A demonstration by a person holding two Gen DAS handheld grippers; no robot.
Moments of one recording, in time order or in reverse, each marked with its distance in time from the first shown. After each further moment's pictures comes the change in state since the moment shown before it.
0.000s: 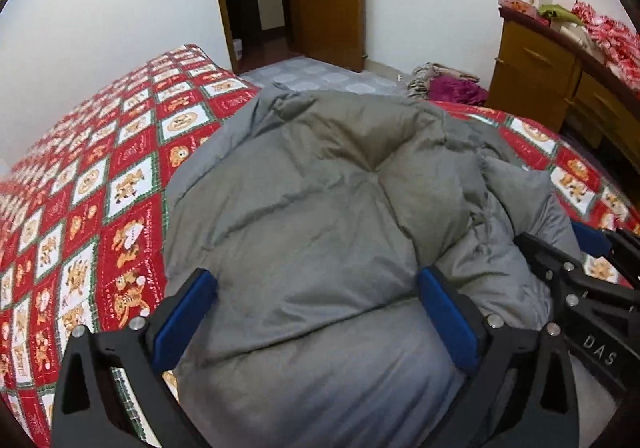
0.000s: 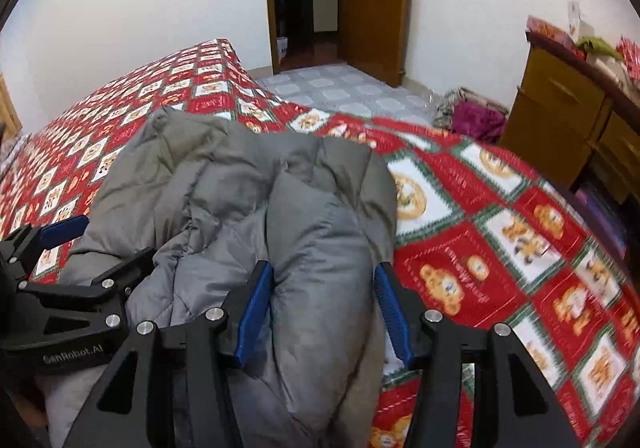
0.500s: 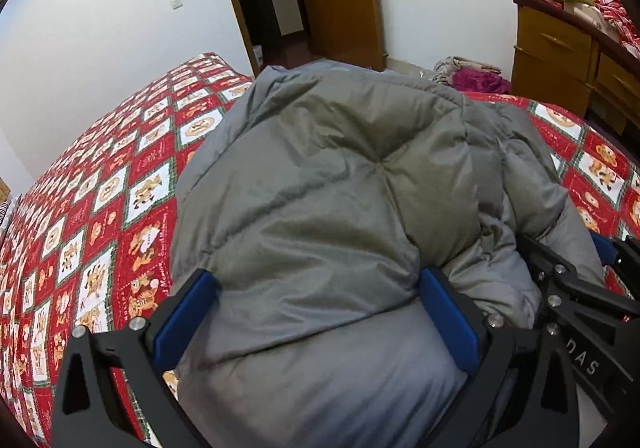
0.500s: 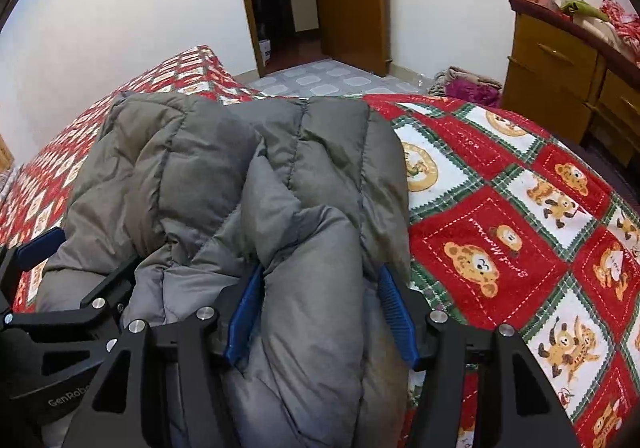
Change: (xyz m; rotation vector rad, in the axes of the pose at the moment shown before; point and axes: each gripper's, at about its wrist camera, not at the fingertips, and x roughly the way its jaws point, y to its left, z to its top) left arm 0.010 -0.008 -0.002 0.028 -0.001 0.103; right arm 0.028 0.001 -0.013 0.075 -0.013 -0.025
